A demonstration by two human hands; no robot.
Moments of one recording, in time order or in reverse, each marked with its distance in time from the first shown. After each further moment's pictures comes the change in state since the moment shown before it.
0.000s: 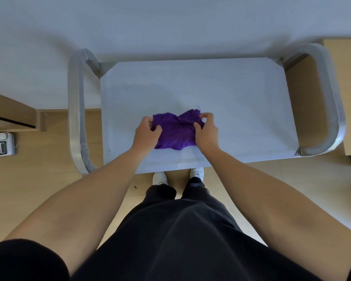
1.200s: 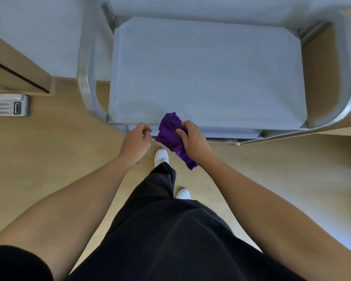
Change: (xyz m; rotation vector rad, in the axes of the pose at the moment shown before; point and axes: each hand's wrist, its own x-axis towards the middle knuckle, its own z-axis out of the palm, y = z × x) left_hand -0.155 -0.106 0.005 0.262 0.066 0.030; right_hand -0.134 0.088 0.016 -0.251 -0.371 -0.332
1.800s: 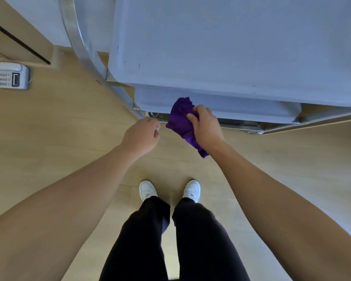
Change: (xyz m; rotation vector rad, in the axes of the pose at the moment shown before) left_hand 0.006 -0.099 0.054 0.477 -0.113 0.164; right_hand 0.034 0.068 0.093 -0.126 0.069 -0.007
